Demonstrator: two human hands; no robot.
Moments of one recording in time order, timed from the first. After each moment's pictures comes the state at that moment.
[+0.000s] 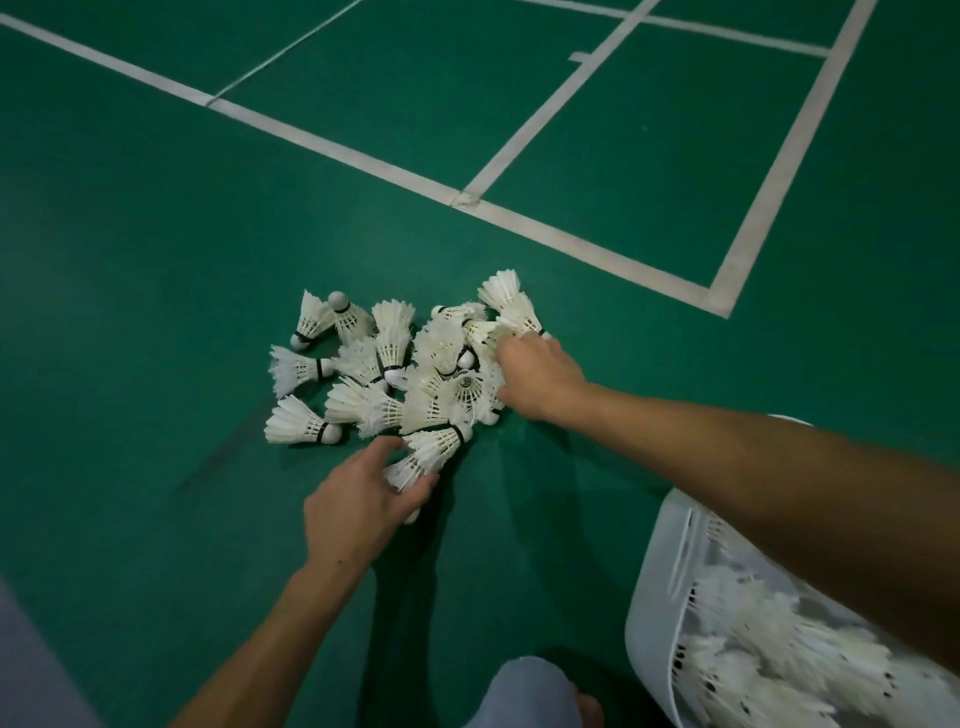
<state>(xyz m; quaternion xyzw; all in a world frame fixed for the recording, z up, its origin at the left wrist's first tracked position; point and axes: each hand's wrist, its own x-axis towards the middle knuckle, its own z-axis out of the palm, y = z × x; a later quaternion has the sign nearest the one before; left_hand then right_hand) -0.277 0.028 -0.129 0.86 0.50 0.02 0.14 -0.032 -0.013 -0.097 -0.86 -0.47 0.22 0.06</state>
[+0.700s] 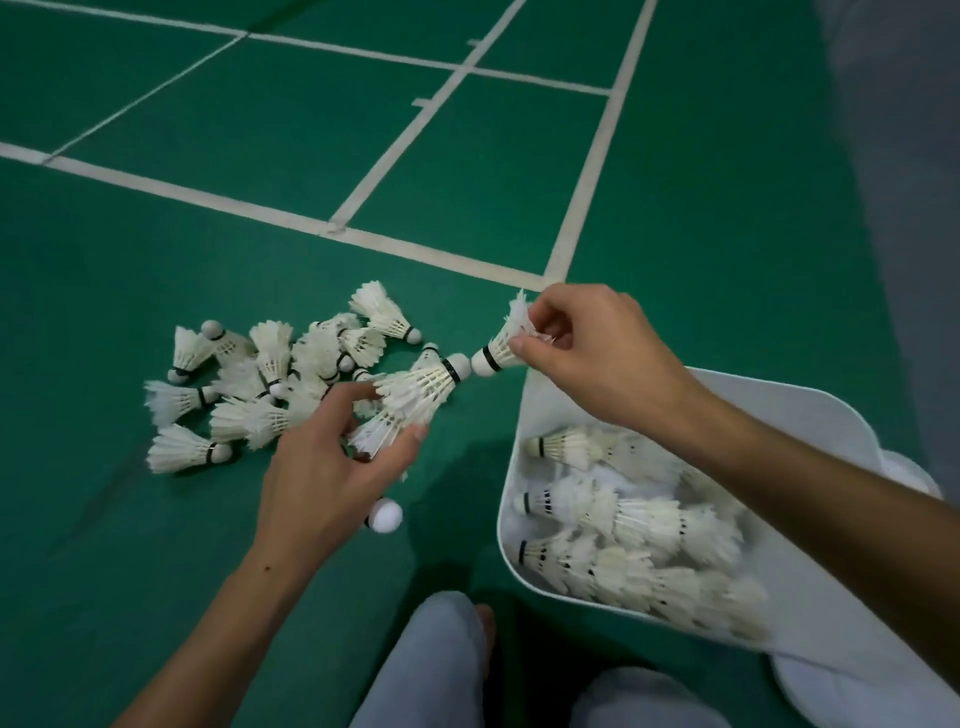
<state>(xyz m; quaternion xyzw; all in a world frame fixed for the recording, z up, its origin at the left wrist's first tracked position) -0.238 -0.076 -0.004 0.86 0.35 0.17 0.33 -0.030 -0.236 0.059 -0.87 -0.37 0.09 0.32</state>
